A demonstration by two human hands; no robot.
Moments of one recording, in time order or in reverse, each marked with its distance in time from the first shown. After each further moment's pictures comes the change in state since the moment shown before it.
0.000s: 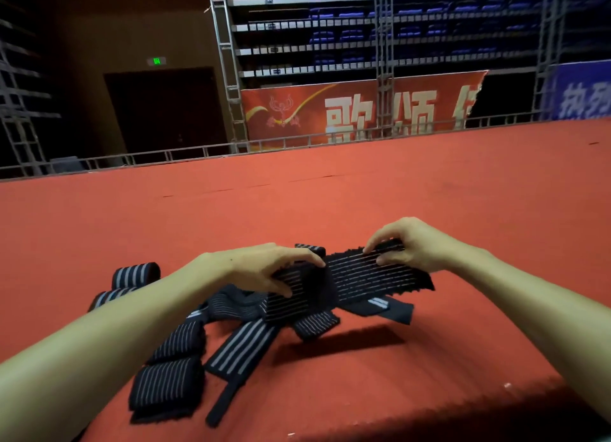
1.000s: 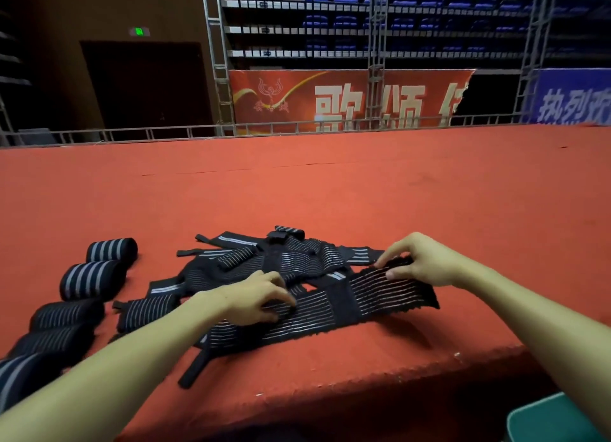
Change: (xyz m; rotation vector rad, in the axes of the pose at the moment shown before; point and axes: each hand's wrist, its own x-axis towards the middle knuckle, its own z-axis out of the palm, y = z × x) left_hand 0.003 0.015 0.098 0.096 -0.025 -0.141; right_hand -0.064 0.028 0.008 0.041 -0.072 0.228
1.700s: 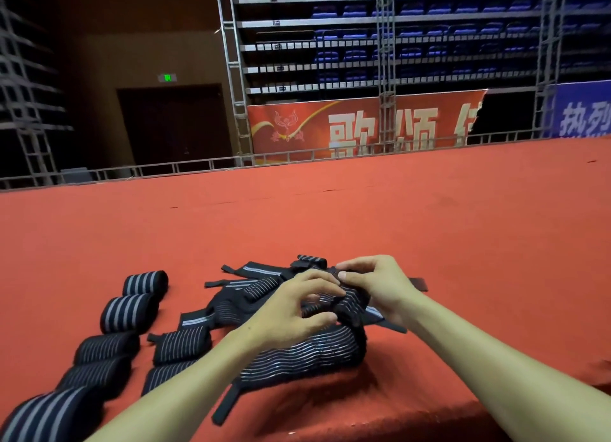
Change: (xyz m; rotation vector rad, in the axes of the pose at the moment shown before) left_hand -0.023 0.054 -0.034 -0.615 0.611 0.212; right_hand 0.031 -0.104 0.063 0.980 0.244 0.124
